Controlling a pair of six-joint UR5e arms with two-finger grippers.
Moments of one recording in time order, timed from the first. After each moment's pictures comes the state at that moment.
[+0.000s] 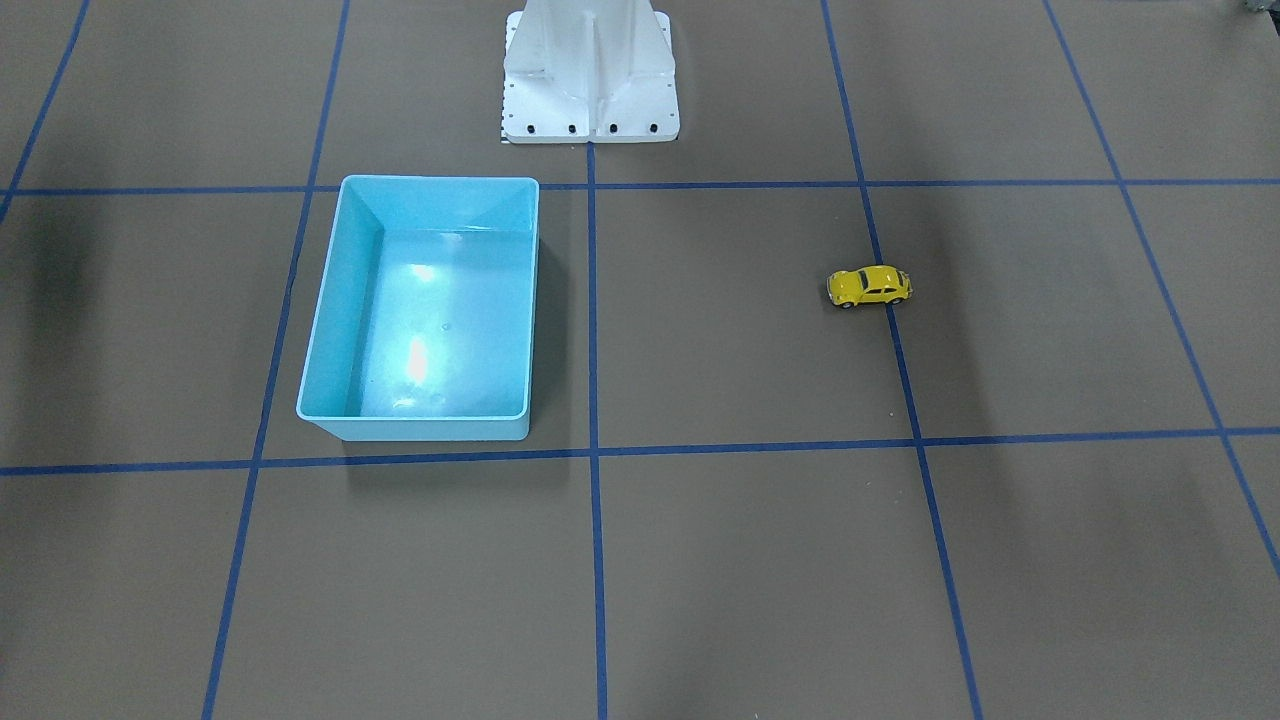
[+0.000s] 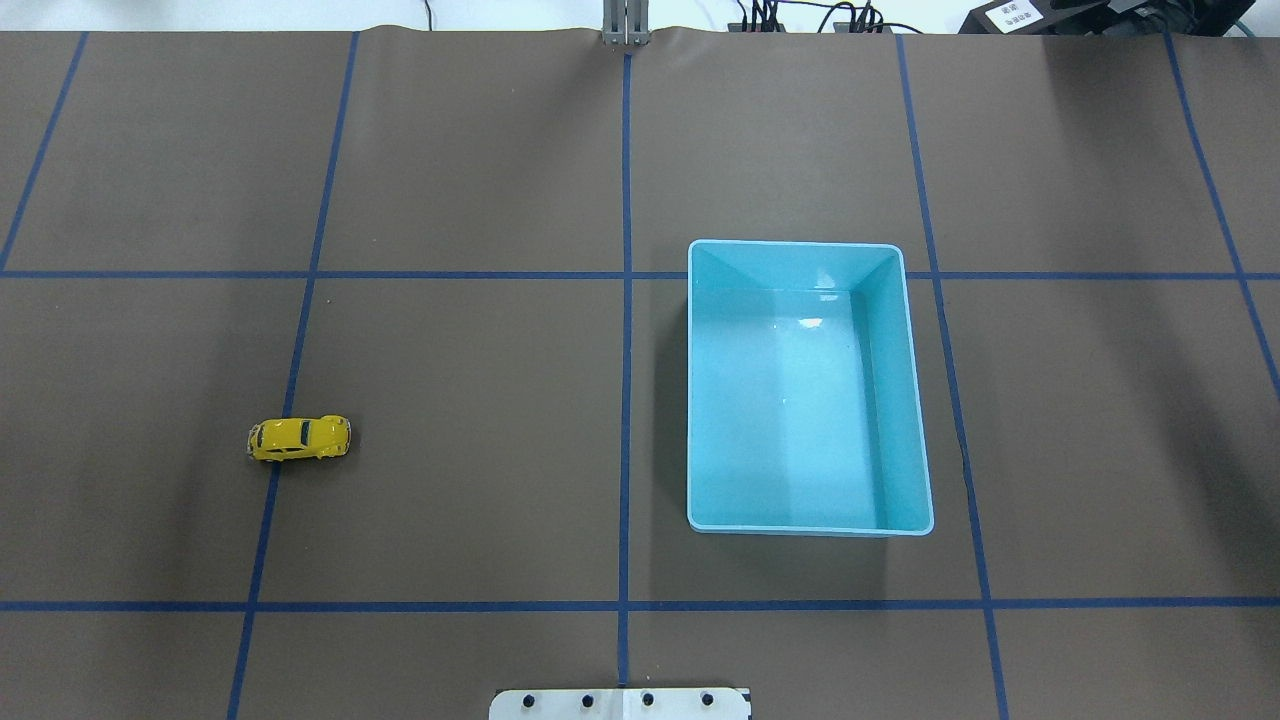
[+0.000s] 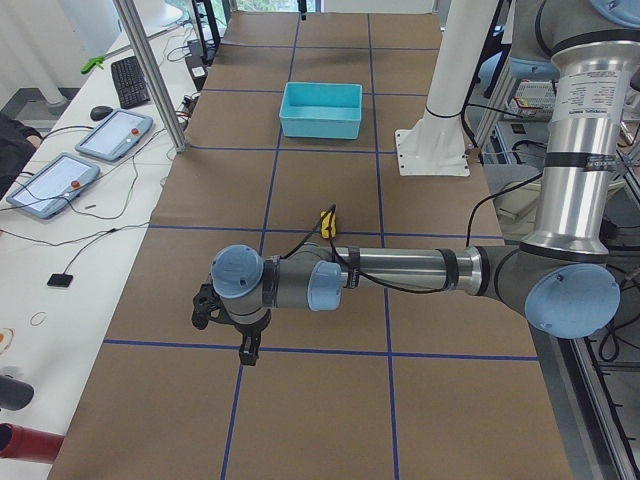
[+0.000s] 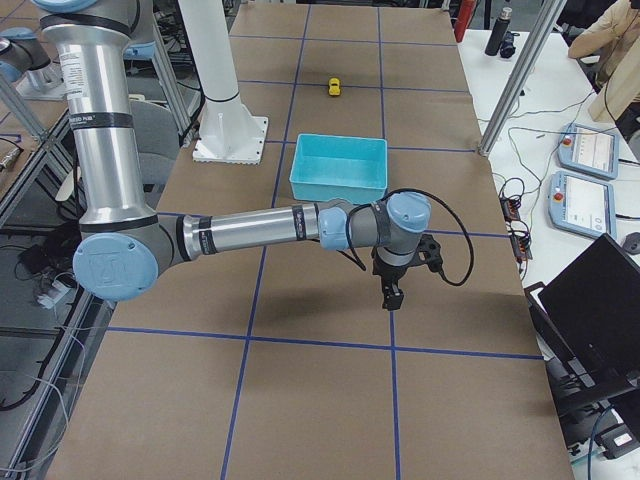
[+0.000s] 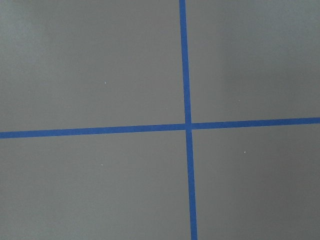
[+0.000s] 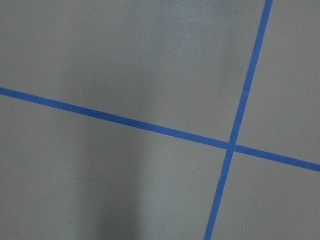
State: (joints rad) left arm -1.62 -1.64 -1.51 -1.60 -2.41 0.06; right arm 1.43 -1.46 1.63 -1.62 2.32 -0.05
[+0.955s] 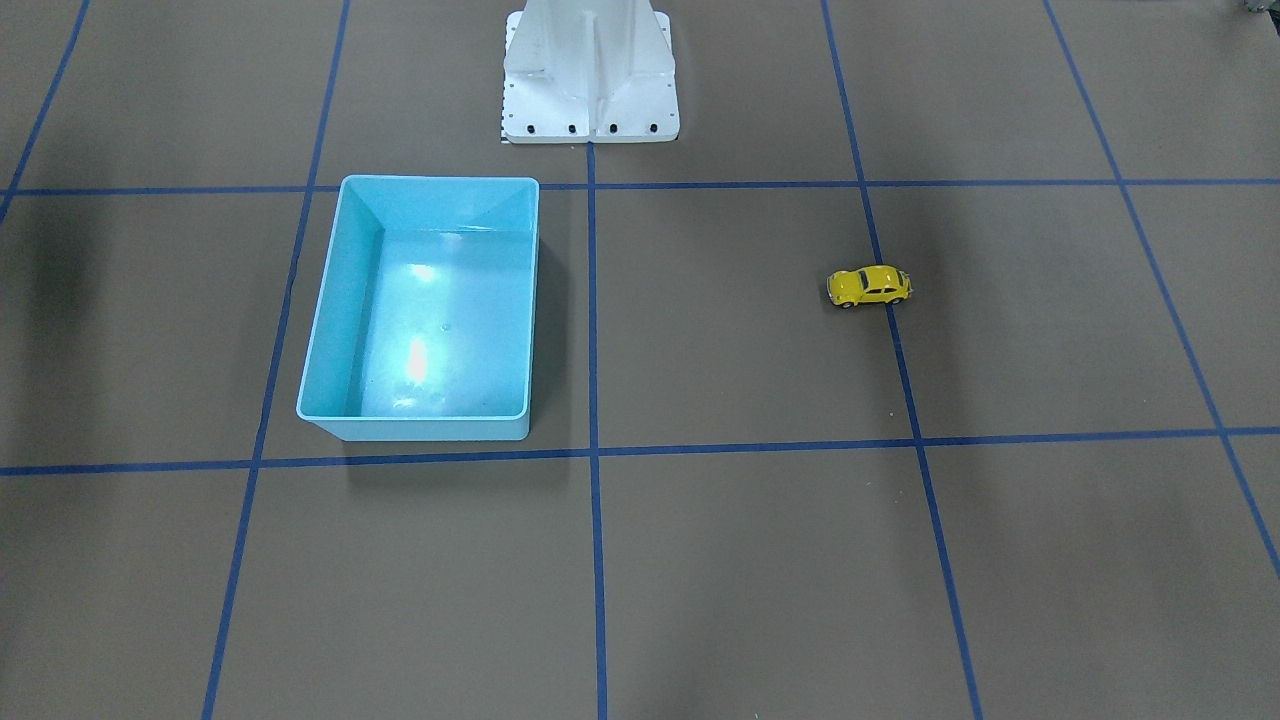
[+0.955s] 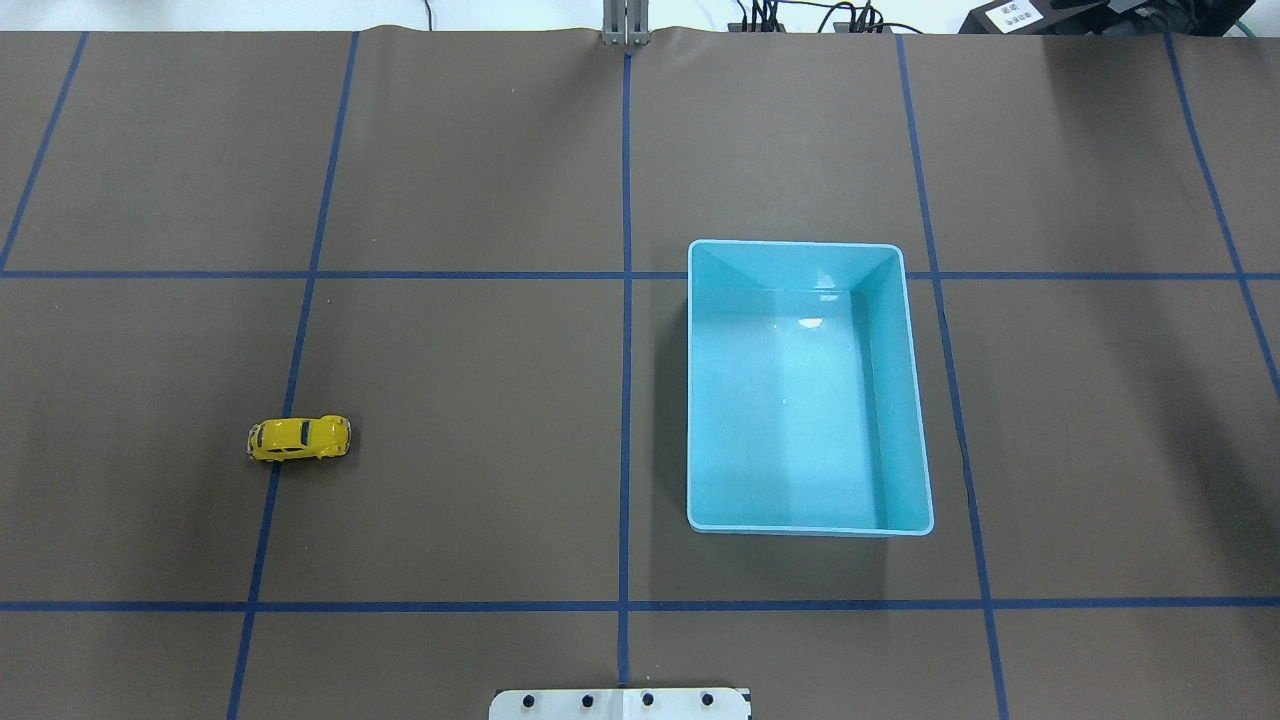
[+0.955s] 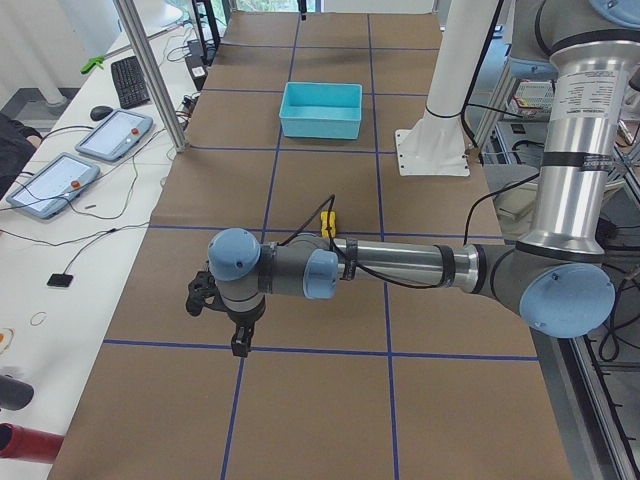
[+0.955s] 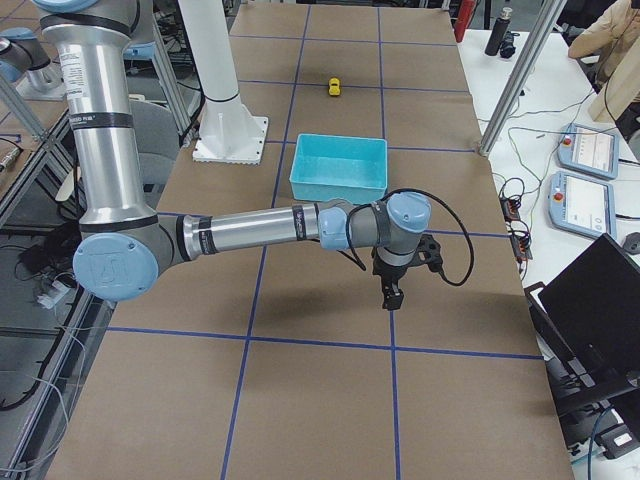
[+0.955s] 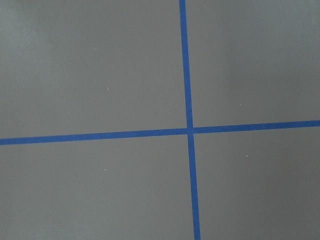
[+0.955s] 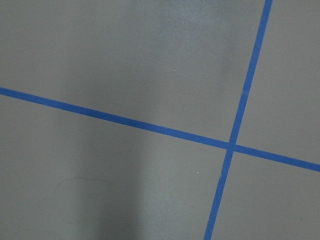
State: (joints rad) left arm -1.60 -1.66 -1.58 -1.59 -2.36 0.06; right arm 1.43 -1.46 1.63 -1.62 2.32 -0.05
